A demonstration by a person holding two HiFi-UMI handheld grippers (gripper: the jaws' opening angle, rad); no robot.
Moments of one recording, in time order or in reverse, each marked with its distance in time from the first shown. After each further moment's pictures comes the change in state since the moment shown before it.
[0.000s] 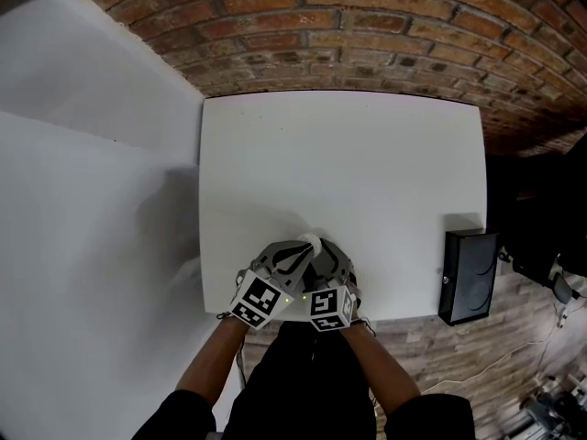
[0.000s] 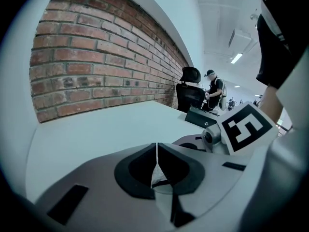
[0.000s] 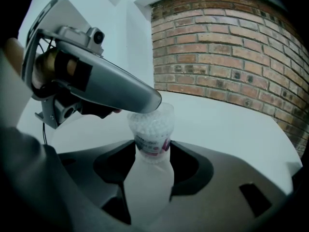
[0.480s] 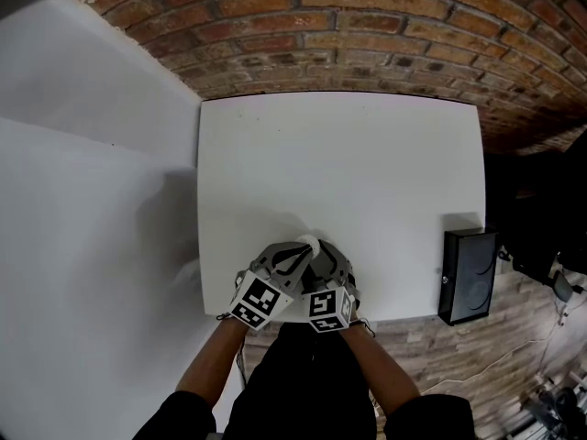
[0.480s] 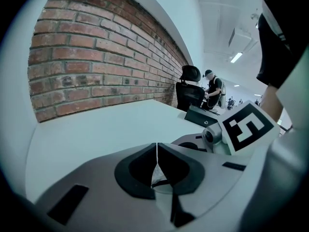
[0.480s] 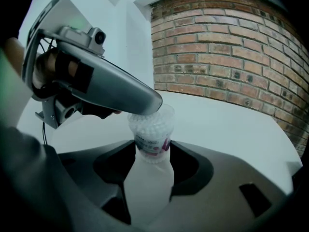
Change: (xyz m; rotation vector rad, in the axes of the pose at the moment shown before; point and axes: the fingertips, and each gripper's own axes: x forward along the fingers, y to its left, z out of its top) left arm 0.002 0.000 -0.001 0.000 0.018 -0.007; right arm 0.000 0.000 0.000 0.002 0.000 0.000
